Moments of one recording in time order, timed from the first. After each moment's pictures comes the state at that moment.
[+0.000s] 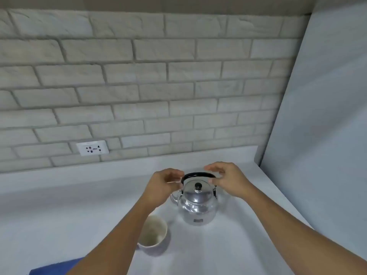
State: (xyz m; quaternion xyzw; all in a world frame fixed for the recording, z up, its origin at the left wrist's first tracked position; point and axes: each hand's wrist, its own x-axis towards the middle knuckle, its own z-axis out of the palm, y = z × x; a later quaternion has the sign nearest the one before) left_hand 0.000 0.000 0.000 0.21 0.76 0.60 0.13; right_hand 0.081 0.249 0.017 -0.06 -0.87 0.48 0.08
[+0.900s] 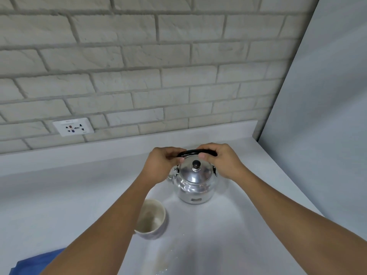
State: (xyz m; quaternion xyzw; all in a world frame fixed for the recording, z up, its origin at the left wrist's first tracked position) left_hand -0.030 0.021 -0.011 0.24 0.77 0.58 0.14; right_hand 0.056 0.235 -0.008 -0.06 -0.84 0.53 0.12
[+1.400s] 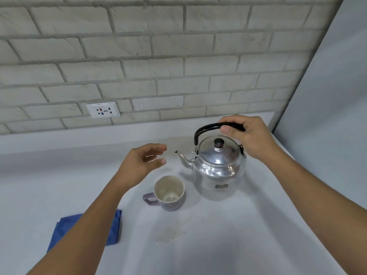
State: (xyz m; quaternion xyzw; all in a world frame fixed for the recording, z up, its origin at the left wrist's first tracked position) left_hand 0.021 -0.117 0.005 0.22 0.77 0.59 0.11; right_hand 0.107 0.200 0.071 0.01 -0.81 0.55 0.19
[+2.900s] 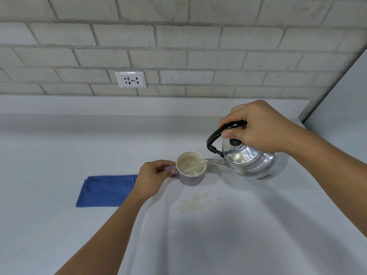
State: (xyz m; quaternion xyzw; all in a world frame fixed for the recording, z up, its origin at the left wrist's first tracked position) left_hand 0.080 -0.157 -0.101 0.06 0.77 0.63 0.11; right_hand 0.118 0.127 0.098 0.13 -0.96 0.26 0.03
